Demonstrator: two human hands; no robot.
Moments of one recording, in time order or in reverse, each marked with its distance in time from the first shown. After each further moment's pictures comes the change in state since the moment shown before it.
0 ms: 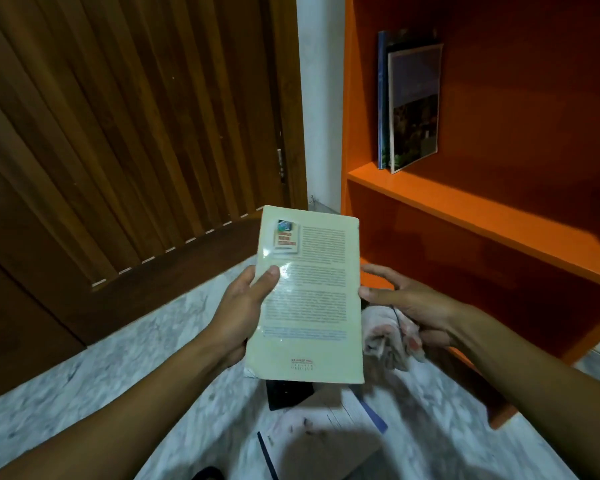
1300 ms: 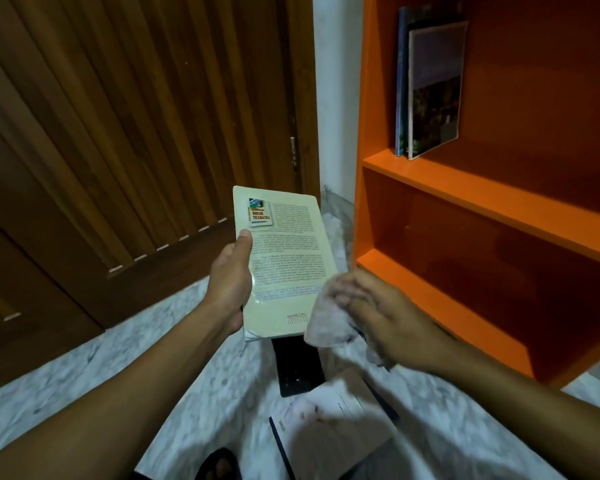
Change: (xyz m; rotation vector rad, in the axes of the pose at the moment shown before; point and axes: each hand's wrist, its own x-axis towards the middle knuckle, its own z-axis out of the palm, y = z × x) left_hand 0.010 0.017 -0.014 -0.061 0.322 -0.036; right_hand -0.035 0.014 0.079 -0.662 -0.048 -0.607
